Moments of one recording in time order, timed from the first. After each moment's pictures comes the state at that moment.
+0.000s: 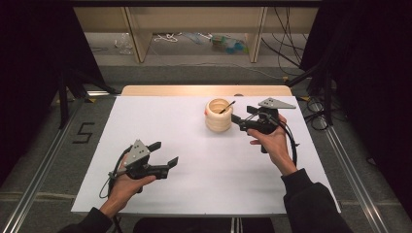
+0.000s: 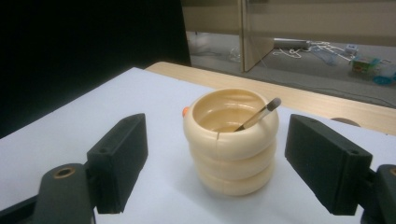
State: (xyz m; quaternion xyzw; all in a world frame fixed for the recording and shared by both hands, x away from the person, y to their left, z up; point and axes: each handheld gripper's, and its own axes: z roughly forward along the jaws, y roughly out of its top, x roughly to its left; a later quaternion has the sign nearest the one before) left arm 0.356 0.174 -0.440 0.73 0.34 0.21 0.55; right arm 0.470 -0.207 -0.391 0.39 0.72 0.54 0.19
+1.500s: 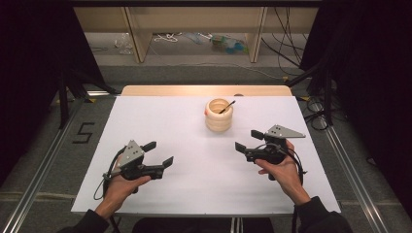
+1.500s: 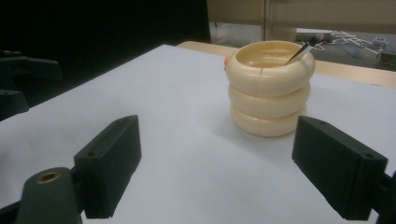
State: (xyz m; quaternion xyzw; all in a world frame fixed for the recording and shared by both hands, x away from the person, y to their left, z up) left arm 0.353 0.186 -0.440 0.73 0.34 0.22 0.55; right arm 0.397 -0.222 -0.417 0.37 0.74 0.55 0.15
